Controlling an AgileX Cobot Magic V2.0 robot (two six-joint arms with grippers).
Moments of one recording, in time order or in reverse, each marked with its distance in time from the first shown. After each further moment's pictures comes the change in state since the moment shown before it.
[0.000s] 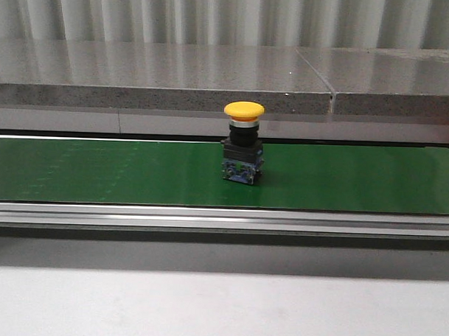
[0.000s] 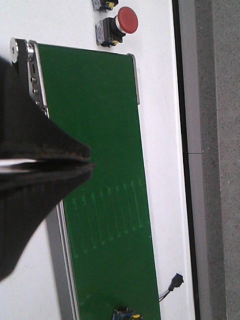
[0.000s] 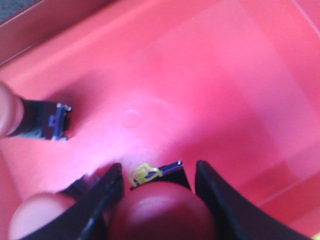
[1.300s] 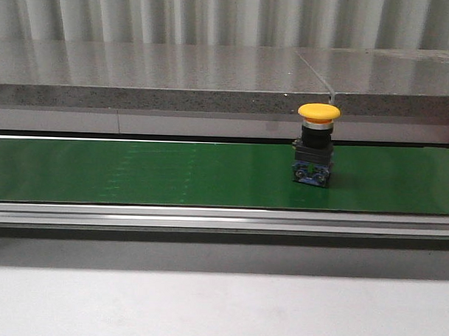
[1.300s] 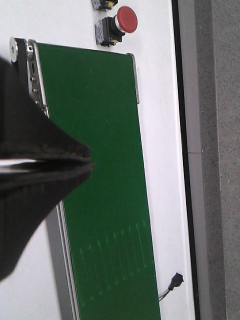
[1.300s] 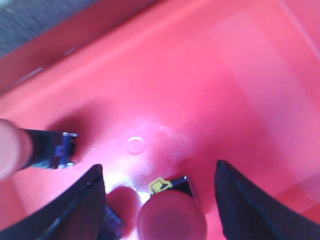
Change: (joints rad) left arm 0.000 0.000 0.000 0.000 0.000 0.000; right arm 0.000 0.060 -0.158 0.008 0.102 0.000
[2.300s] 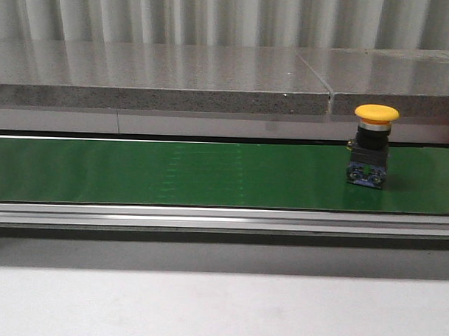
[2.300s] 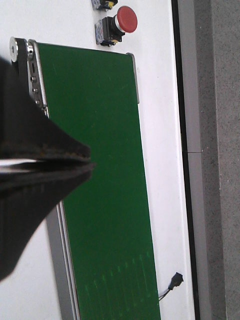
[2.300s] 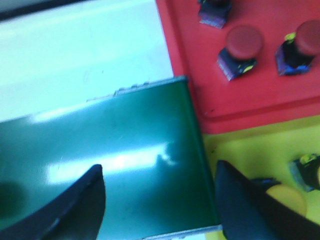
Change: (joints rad) left arm 0.000 0.000 0.000 0.000 0.000 0.000; right arm 0.256 -0.686 0.528 0.000 0.167 -0.047
